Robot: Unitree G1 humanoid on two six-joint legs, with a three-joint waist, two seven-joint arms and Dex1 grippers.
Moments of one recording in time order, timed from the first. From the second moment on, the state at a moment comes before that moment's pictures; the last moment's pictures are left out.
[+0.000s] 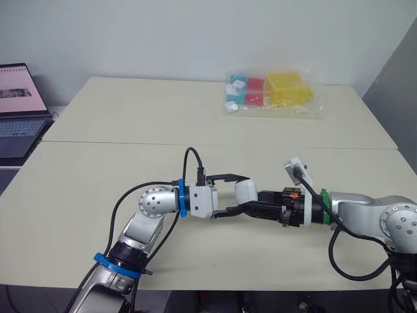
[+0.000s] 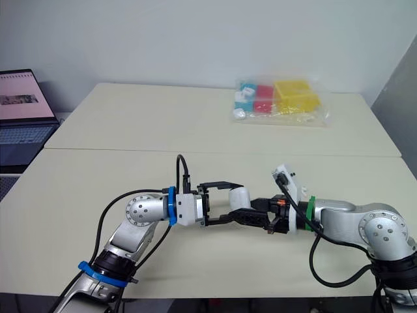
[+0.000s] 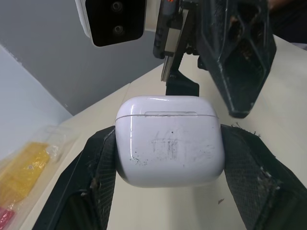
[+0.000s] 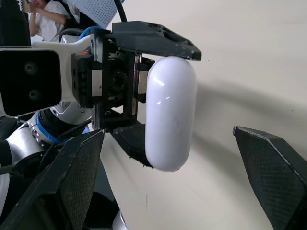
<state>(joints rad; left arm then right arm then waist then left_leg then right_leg) -0.39 0.41 -0.29 0.01 -0.15 -0.42 -1.04 -0.35 -0.76 0.04 -0.42 1.61 1.11 0.09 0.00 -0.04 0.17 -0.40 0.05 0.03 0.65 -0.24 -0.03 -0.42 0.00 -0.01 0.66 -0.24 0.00</state>
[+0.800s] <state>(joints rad) -0.37 0.45 -0.29 -0.03 -0.24 -0.33 -1.07 -0.35 -0.75 0.03 -0.39 1.69 1.11 0.13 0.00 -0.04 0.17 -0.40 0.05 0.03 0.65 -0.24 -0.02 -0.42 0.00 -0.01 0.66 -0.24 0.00</state>
